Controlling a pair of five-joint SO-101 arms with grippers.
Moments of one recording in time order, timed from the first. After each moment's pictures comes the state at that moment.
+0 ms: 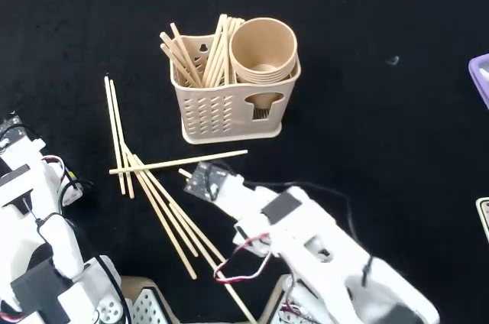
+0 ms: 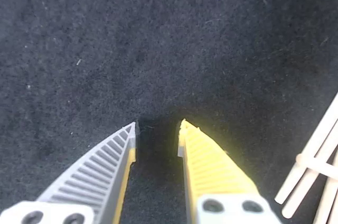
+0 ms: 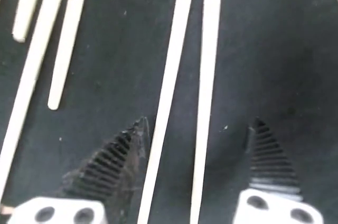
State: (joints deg) left arm -40.7 -19.6 56.9 44.4 -0.5; right arm -36.4 -36.6 70.7 57.0 26.9
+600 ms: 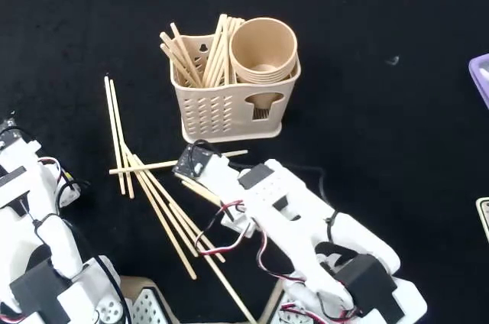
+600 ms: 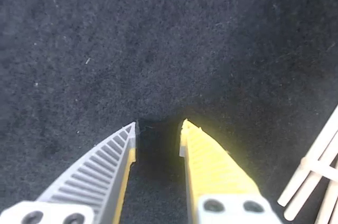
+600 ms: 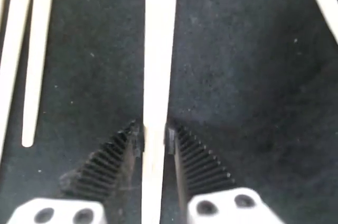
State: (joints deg) left arm -42.4 -19.6 56.9 44.4 -0.4; right arm -36.0 -15.7 58.6 53.2 26.9
